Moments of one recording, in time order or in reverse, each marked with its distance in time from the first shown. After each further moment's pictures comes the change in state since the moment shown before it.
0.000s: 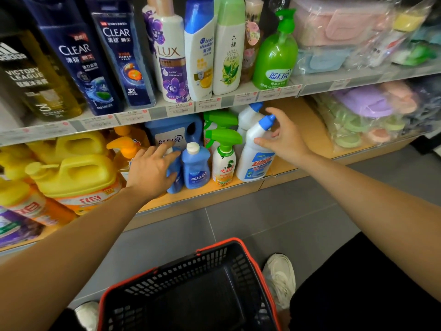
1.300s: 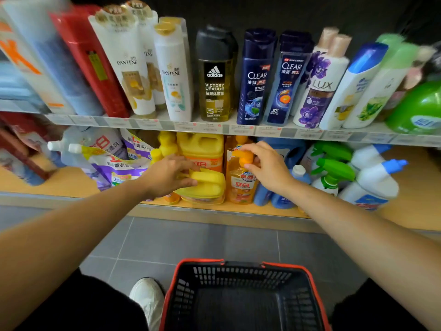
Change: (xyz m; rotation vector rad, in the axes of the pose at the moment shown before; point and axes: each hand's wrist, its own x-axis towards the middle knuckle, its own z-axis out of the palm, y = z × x) left_hand -0.146 -0.156 -0.077 -0.401 -0.191 -0.262; right_hand -0.023 -0.182 0.199 0.001 -0.359 -0.527
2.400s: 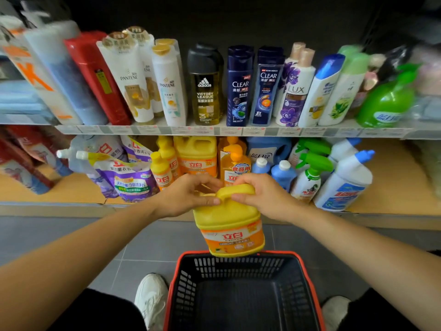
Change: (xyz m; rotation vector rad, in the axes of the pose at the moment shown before) left_hand -0.047 0.093 -0.005 -0.705 -0.142 0.027; right_hand -0.089 -0.074 -0.035 0.367 -0.246 0.108
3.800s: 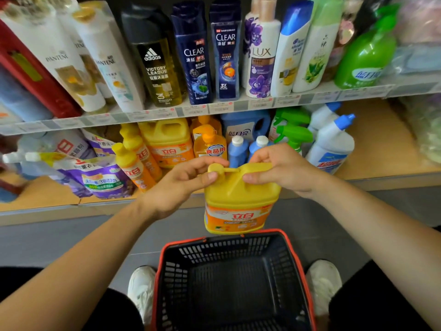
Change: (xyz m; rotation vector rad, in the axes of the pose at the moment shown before) left_hand 0.034 0.022 0.055 -0.517 -0.044 0.064; right_hand -0.036 0.025 -0.069 0.189 0.066 0.191
